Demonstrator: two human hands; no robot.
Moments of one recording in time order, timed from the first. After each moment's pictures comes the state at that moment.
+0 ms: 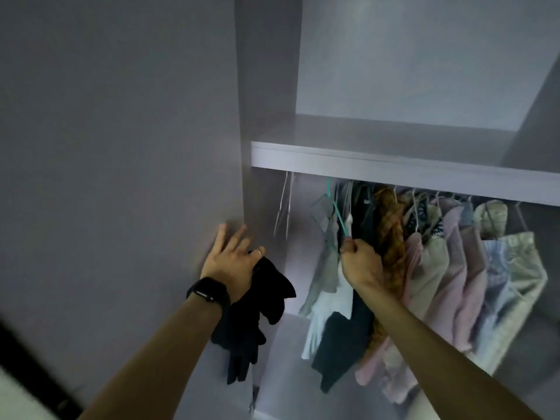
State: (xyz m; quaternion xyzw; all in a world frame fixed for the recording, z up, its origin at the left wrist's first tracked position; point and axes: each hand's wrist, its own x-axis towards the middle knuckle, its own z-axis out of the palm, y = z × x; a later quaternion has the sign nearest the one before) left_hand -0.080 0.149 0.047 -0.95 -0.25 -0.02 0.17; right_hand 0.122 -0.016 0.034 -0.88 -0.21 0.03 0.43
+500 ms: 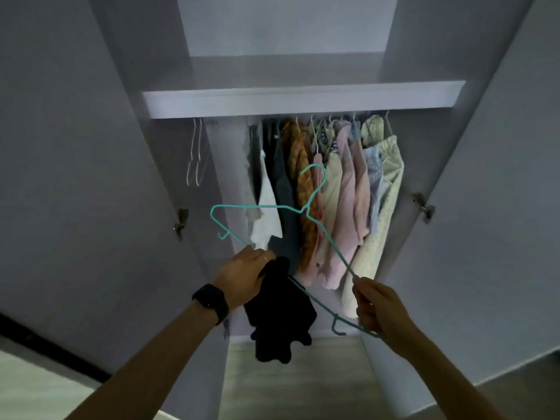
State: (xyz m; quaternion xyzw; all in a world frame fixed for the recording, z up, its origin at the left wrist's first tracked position) left_hand -0.102 -0.023 -0.016 -0.99 0.05 -0.10 -0.12; right_hand -0.032 -0.322 -0.020 -0.64 -0.10 0.31 0.70
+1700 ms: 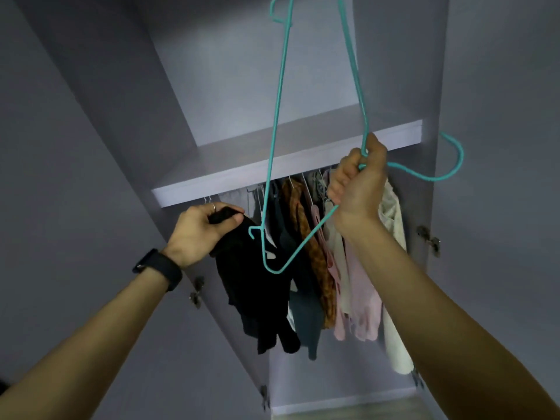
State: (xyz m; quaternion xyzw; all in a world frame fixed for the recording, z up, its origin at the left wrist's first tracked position) left_hand -0.062 -0.035 0.208 -0.91 -0.11 -0.23 -0.33; right_hand 0.054 -0.262 0.217 -0.29 -0.09 0.04 0.95
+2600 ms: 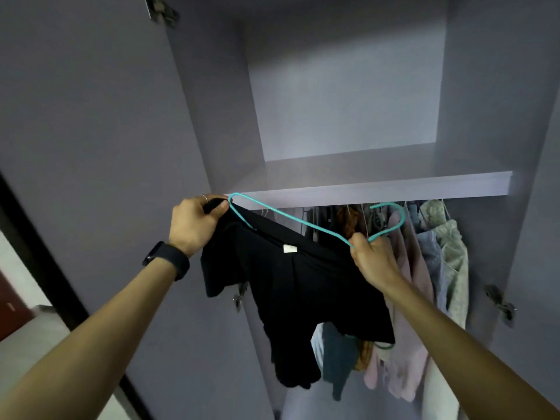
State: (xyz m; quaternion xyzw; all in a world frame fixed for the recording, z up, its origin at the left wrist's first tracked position) left_hand -0.126 0.033 0.250 -0.84 -0.27 -0.41 -0.24; right_hand 0.083 -0.204 0.141 -0.73 -0.27 0.03 0.63
